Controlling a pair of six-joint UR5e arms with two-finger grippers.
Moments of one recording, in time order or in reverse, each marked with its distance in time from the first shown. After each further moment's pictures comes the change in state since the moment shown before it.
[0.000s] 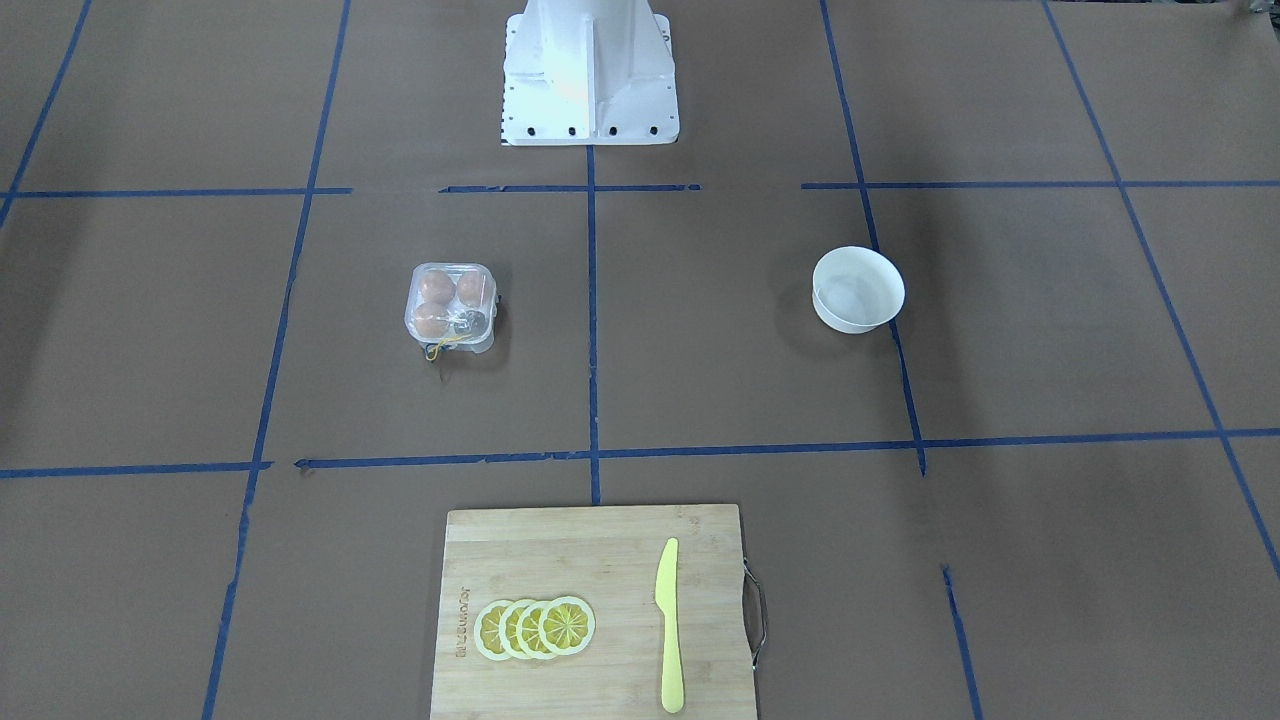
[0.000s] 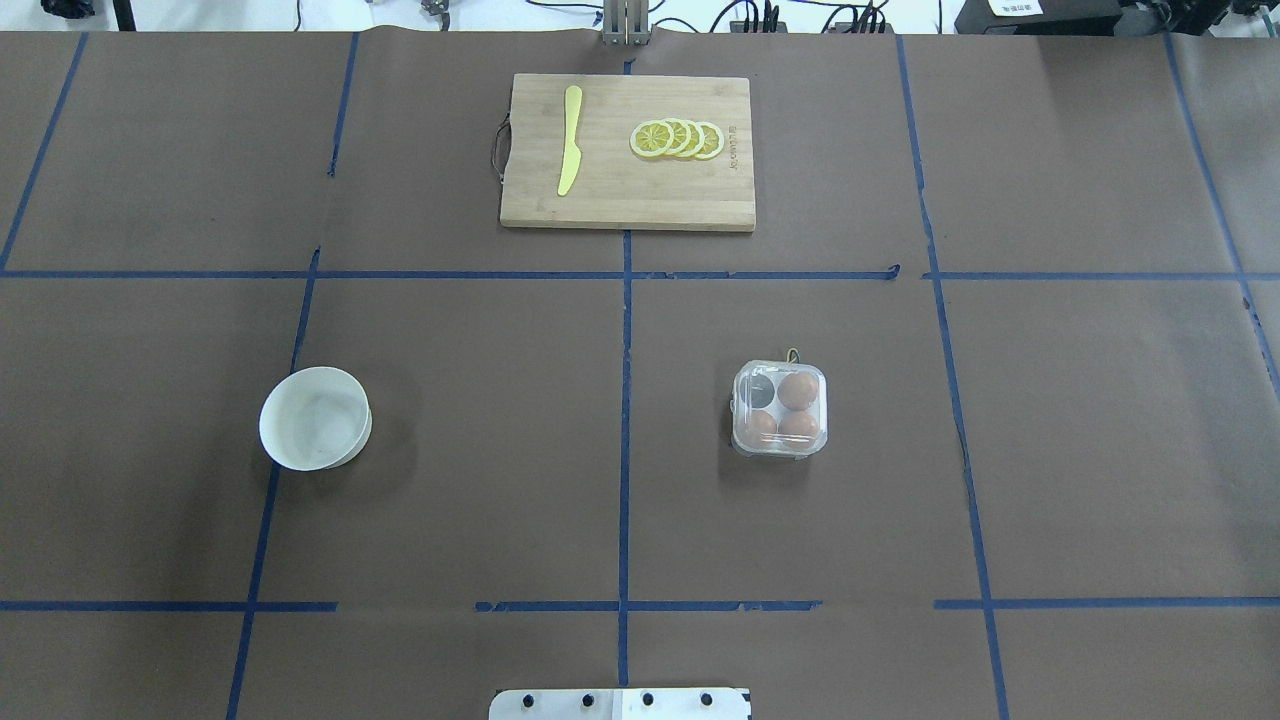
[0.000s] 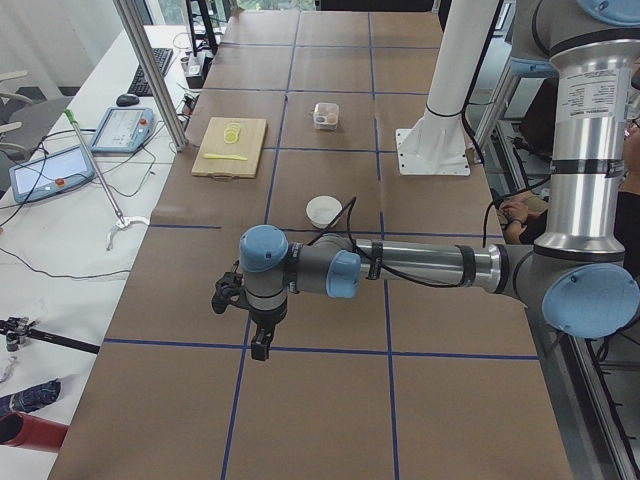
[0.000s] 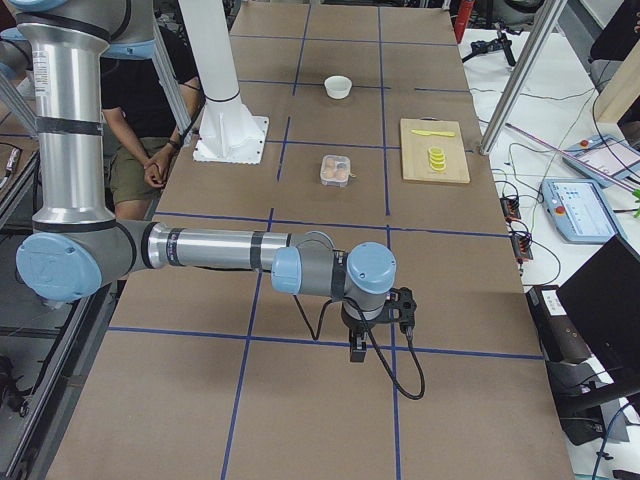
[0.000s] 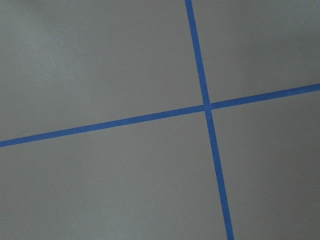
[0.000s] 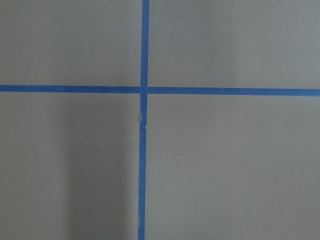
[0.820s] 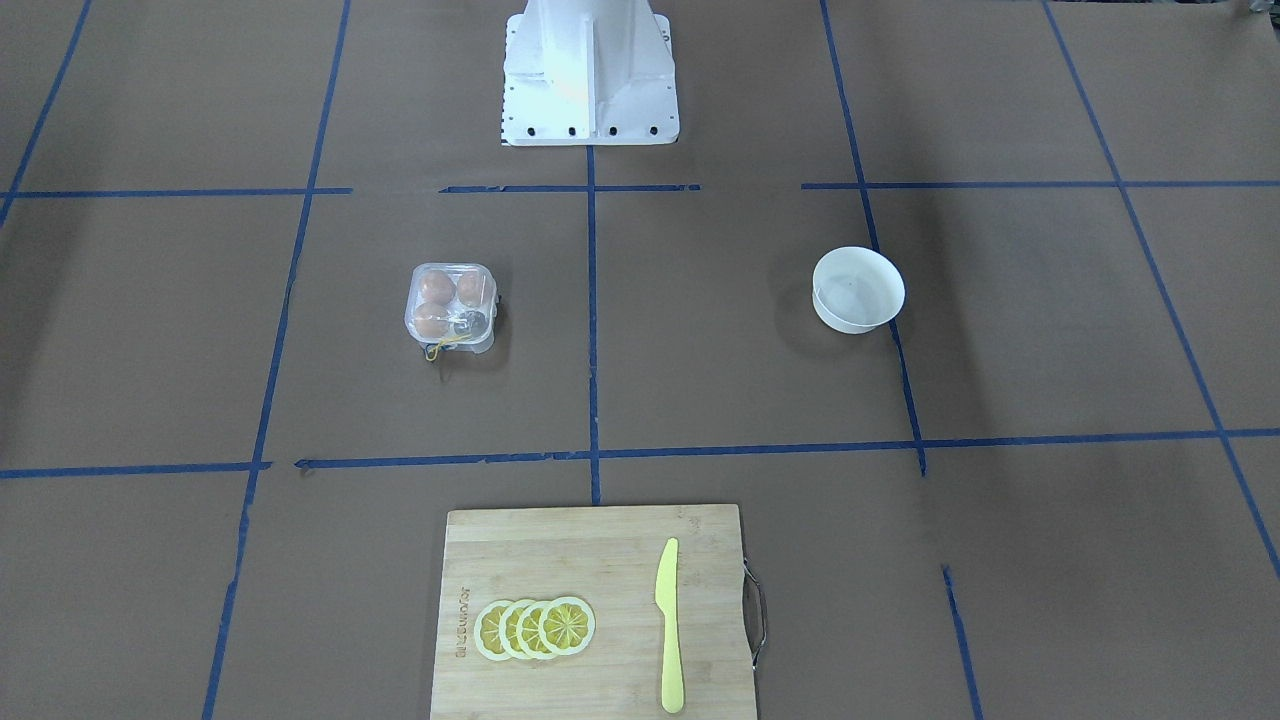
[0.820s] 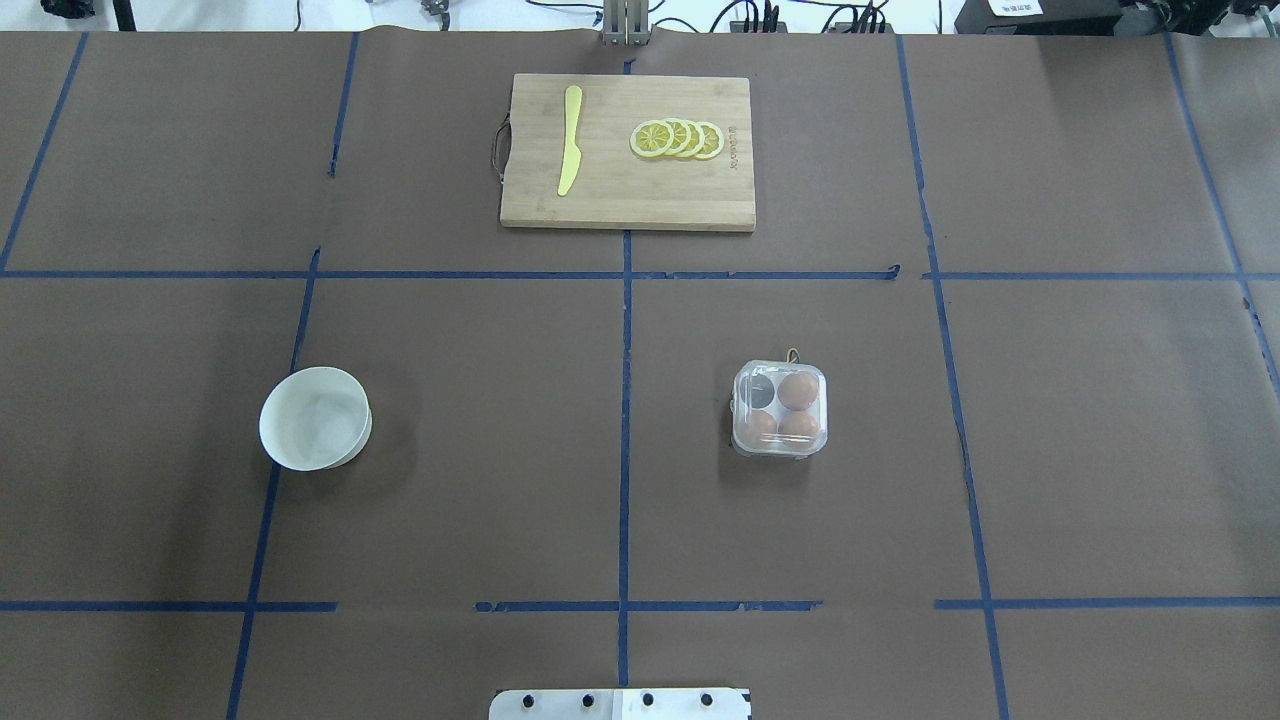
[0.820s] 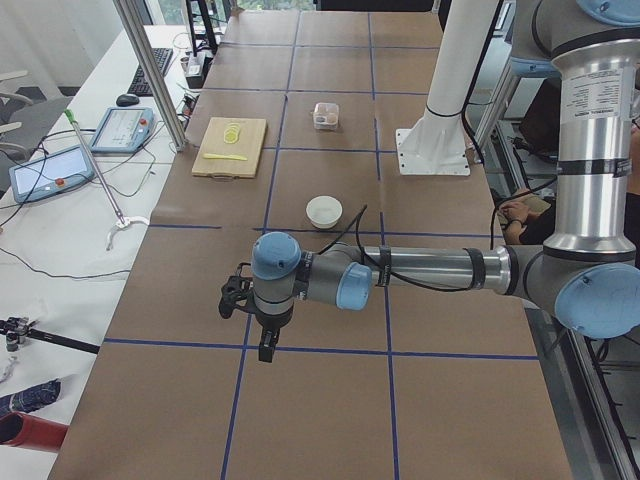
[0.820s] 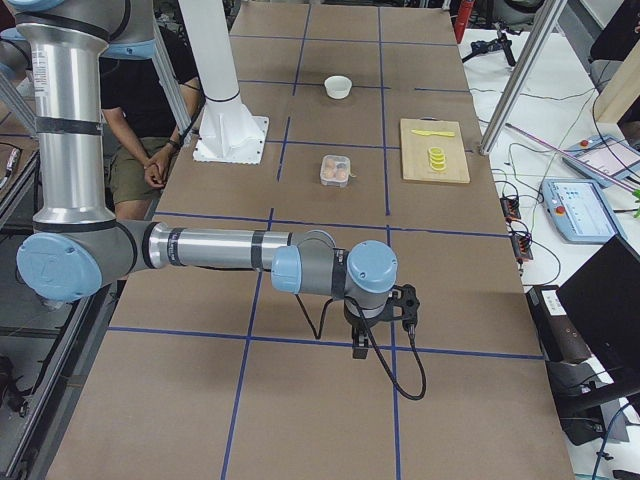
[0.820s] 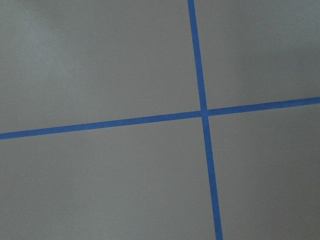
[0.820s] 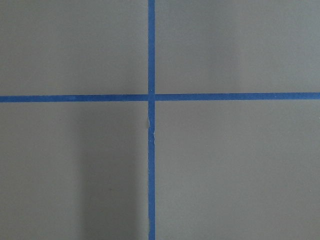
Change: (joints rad) left arm 0.000 0.037 -0.001 -0.107 -0.042 -0.109; right arm 0.012 0.005 -0.001 0.002 0.031 0.019
